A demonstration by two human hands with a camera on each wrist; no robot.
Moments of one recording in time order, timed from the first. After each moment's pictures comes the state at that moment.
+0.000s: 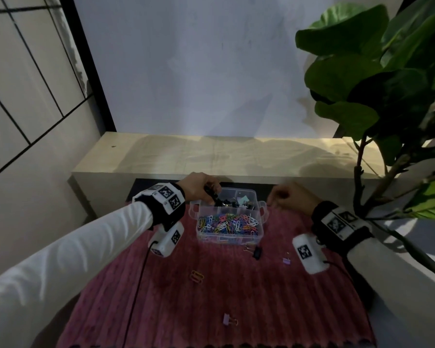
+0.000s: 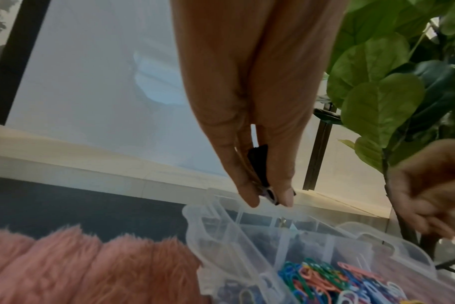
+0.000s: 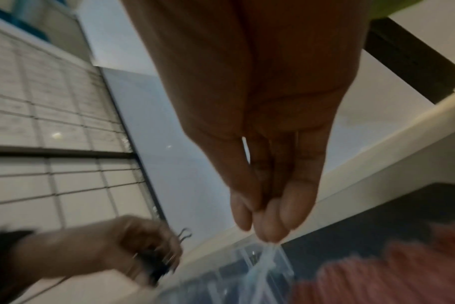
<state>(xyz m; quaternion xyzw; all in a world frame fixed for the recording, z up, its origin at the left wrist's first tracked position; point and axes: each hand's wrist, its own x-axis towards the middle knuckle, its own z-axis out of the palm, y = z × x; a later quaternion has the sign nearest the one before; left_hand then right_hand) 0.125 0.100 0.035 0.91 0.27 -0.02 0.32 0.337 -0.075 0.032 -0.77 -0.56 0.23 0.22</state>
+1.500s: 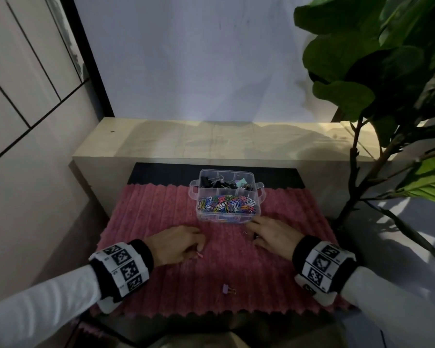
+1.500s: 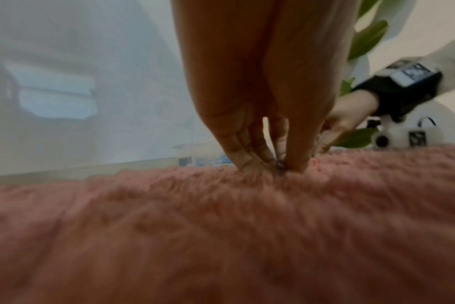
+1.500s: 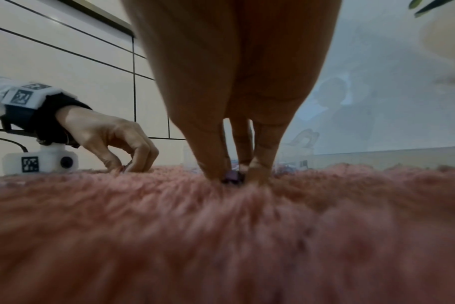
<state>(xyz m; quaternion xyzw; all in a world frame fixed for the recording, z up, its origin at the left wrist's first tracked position) 0.022 0.006 -0.017 0.96 0.10 -0.10 0.22 0.249 -0.135 -0.021 -0.68 -0.72 0.14 0.02</state>
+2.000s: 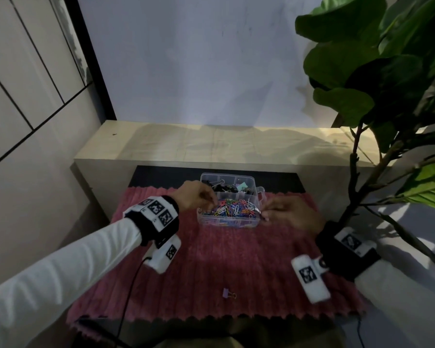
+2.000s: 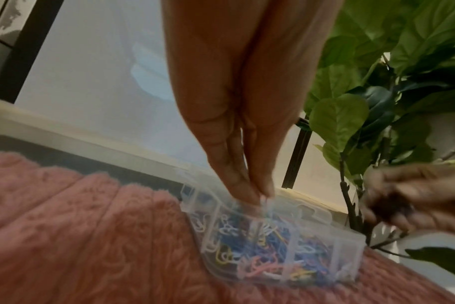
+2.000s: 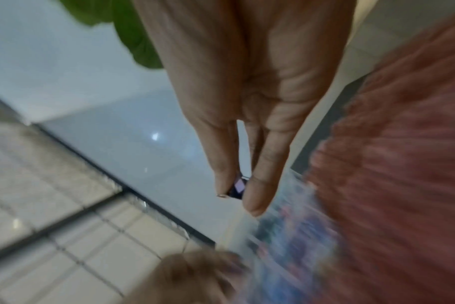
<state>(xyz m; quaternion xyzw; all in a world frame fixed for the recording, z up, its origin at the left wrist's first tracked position) 0.088 0.054 0.023 0.91 0.27 -0.01 0.33 0.283 -0.131 0.015 -0.68 -0.49 0.38 0.39</state>
